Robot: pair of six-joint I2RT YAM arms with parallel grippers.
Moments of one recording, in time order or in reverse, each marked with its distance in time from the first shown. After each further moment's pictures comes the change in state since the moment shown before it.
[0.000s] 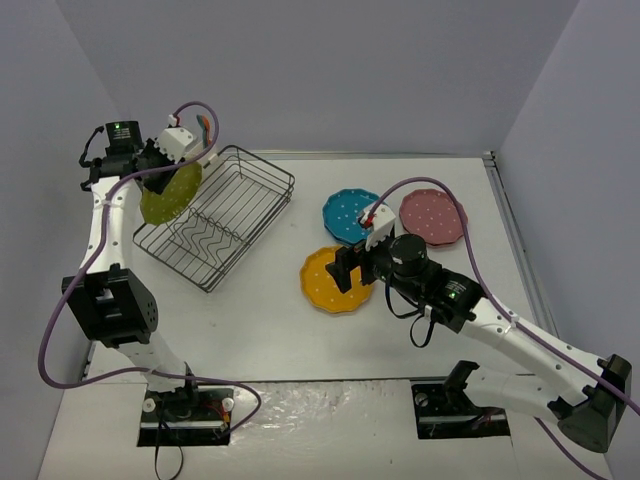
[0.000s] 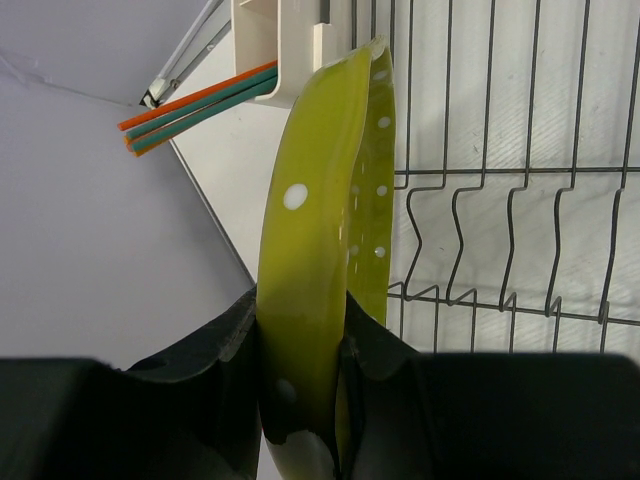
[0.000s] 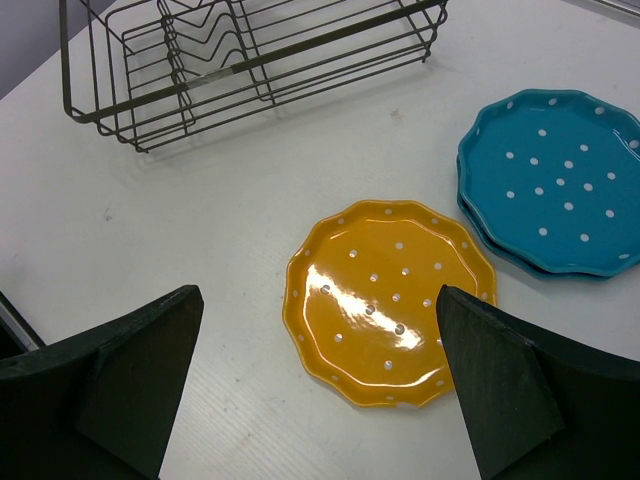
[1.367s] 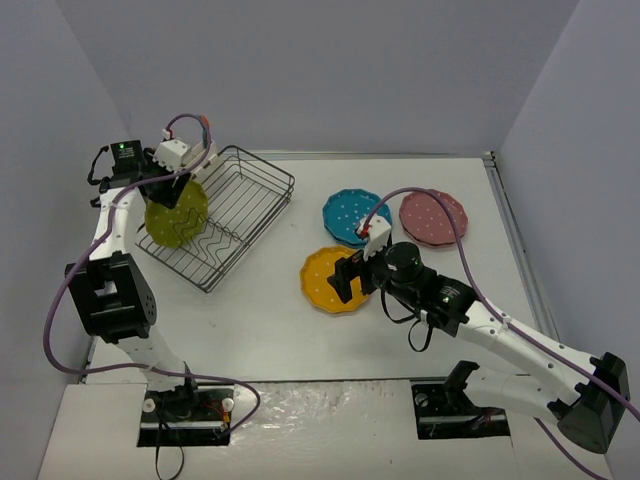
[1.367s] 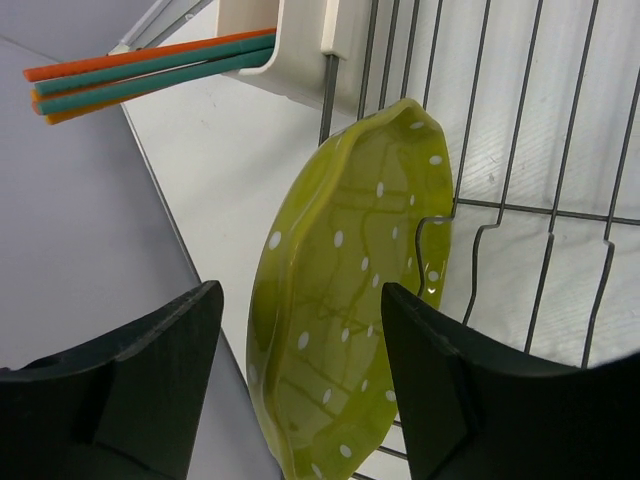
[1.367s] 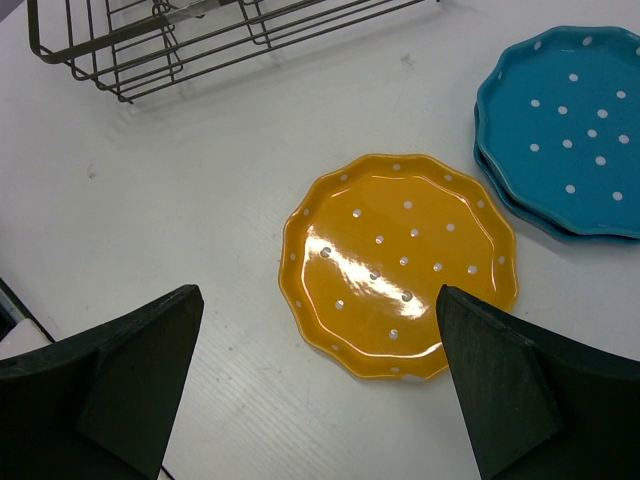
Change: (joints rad) left arm 0.047 0.042 -0.205 0.265 0.028 -0.124; right arm -0.012 0.000 -0.091 0.018 -0.031 0.009
